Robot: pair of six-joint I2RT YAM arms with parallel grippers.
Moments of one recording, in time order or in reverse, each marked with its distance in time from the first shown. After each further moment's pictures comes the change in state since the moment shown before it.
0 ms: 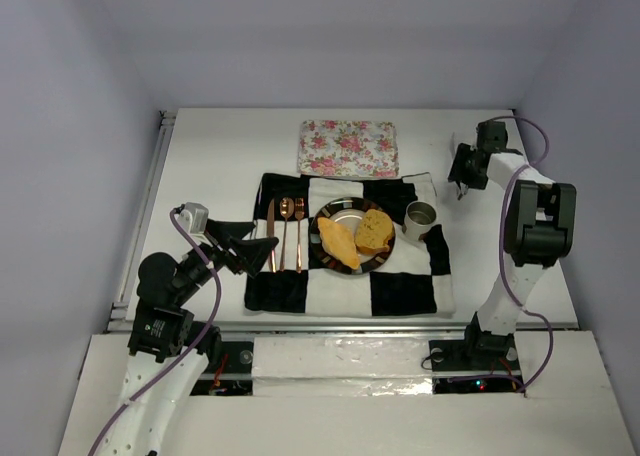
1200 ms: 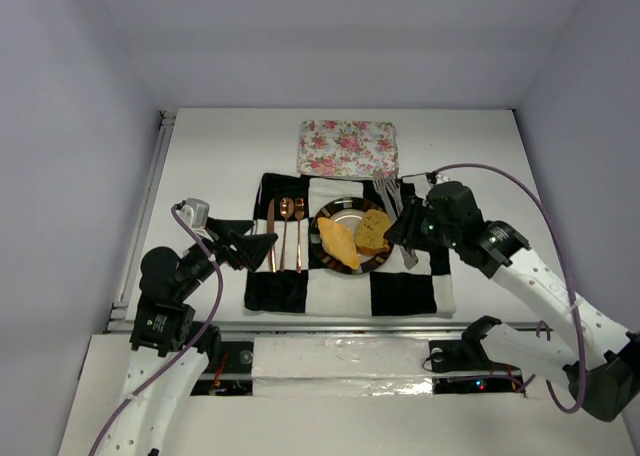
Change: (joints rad) left arm 0.026 0.040 0.000 0.000 -0.002 0.000; right arm 0.721 -0.980 -0.468 -0.262 -0.040 0.525
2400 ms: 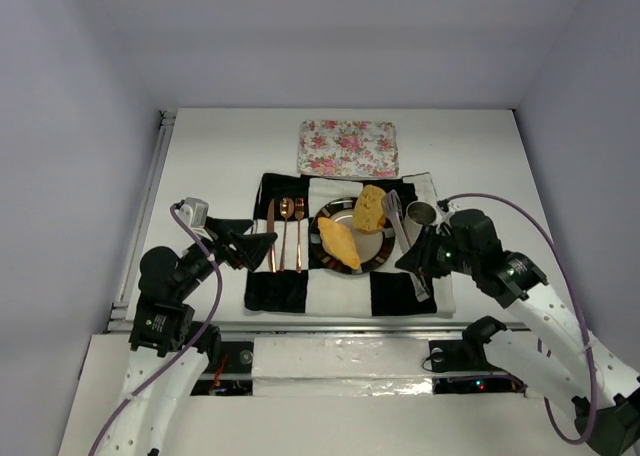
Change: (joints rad) left arm 0.000 0.002 0.011 -0.003 -0.004 0.000; right arm -0.082 -0.235 -0.218 -0.004 -0.214 -0.005
